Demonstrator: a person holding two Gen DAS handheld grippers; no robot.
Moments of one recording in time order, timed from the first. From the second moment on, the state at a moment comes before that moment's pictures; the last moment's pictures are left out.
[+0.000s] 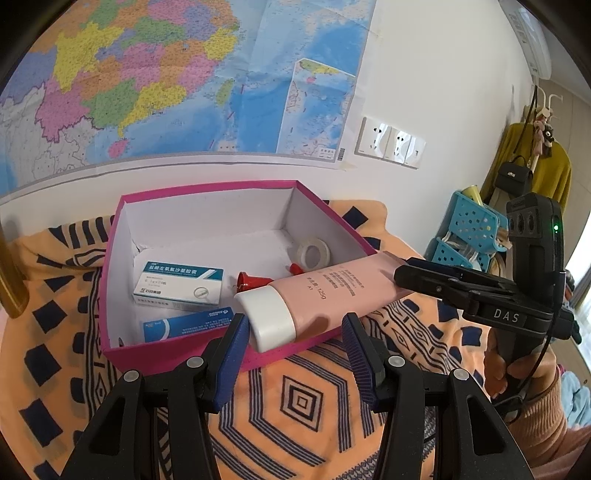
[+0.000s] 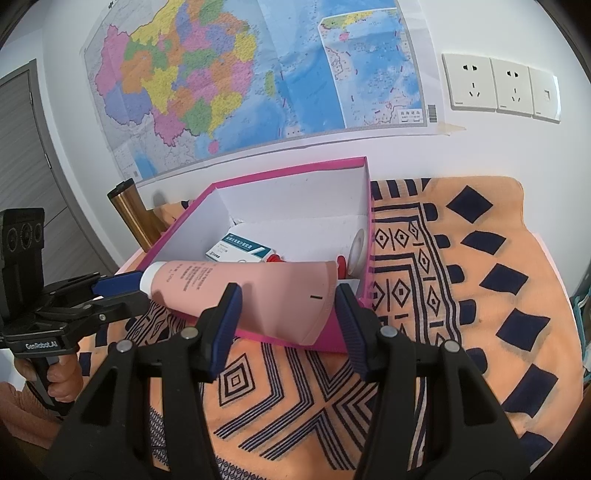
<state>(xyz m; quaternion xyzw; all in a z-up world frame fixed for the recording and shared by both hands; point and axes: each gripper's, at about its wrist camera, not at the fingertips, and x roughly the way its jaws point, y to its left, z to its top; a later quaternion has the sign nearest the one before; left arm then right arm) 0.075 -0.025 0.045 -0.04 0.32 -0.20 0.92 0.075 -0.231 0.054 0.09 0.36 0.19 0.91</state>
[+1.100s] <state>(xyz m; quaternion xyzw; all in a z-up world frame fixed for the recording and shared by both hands) 0.084 -0.029 0.048 -0.04 0.32 -0.20 0.93 0.089 -0.232 0.057 0.08 0.36 0.19 0.91</state>
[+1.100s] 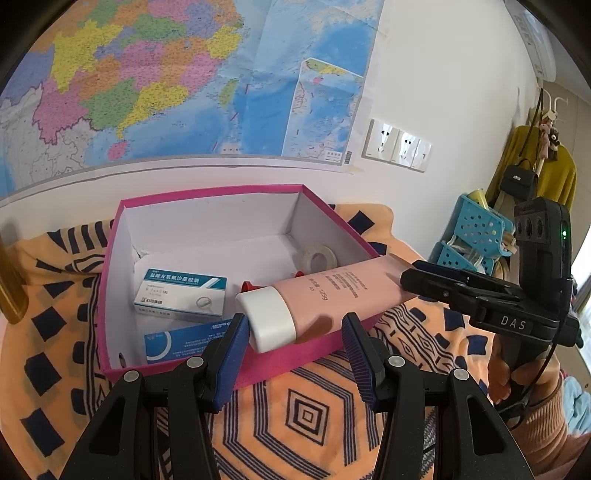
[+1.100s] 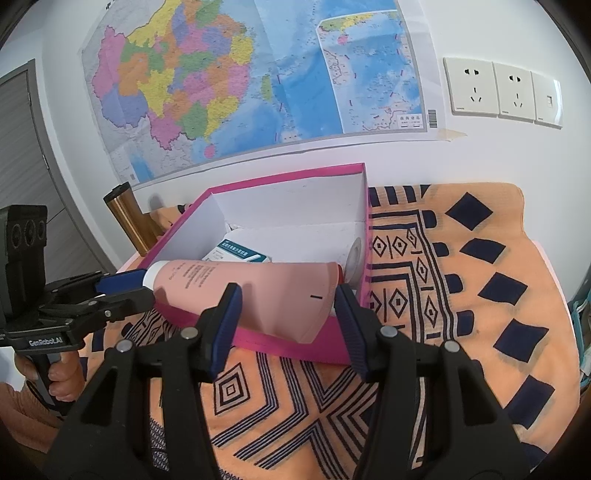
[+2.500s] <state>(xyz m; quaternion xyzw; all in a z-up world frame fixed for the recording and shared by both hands) 0.106 -0.027 0.044 -0.04 0.33 -0.18 0.92 0.106 -0.226 0.050 0.08 0.36 0.18 0.91</state>
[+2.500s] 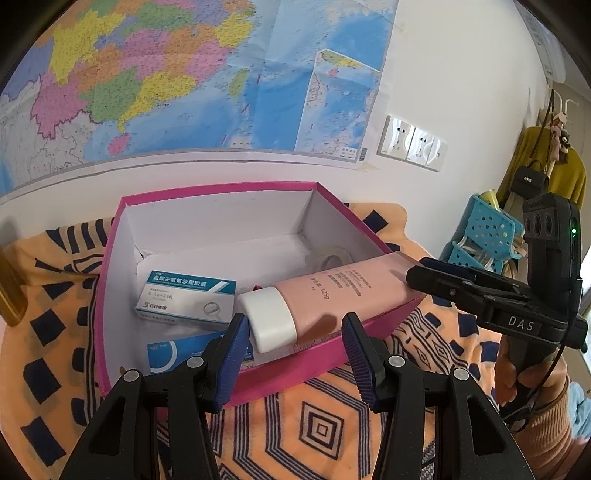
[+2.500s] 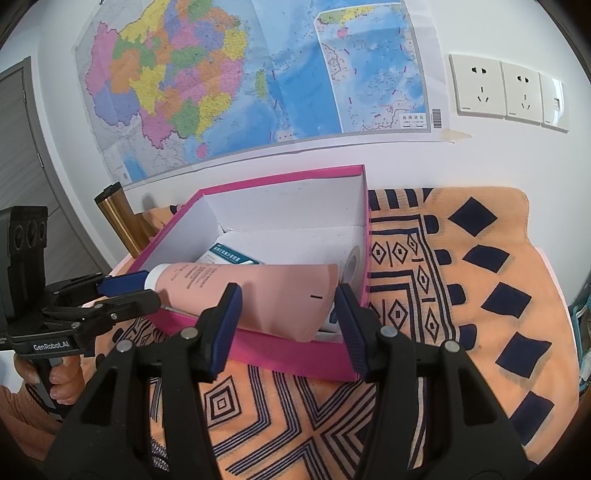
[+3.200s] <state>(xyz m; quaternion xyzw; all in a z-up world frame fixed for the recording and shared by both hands) 0.126 -0.027 0.031 -0.04 0.35 -0.17 0.92 0.120 -0.222 0.040 0.07 0.38 0.17 0.91</state>
